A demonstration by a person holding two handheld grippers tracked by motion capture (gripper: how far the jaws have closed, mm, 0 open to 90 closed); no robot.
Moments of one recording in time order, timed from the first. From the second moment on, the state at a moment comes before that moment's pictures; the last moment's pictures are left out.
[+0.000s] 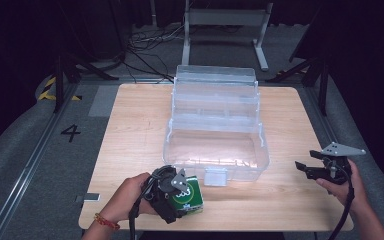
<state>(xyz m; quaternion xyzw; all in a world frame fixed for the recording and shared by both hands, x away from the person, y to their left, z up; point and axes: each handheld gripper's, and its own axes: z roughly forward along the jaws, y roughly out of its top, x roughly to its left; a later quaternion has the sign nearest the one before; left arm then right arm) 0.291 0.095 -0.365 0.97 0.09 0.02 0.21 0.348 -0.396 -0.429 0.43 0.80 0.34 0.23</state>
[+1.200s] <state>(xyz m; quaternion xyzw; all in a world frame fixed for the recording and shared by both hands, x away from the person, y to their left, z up) 0.365 0.060 -0.295 0.96 0.03 0.07 0.26 0.352 -0.394 -0.487 0.45 0.80 0.36 0.20</state>
